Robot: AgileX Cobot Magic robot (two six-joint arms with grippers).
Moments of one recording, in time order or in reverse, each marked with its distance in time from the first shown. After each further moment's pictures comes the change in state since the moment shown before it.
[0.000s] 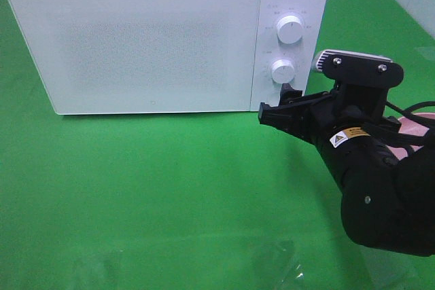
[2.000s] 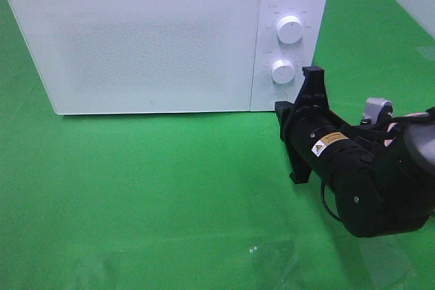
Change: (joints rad) left arm 0.000 0.000 0.000 0.000 0.000 0.000; right arm -0.157 0.185 -0.057 -0.398 0.000 1.635
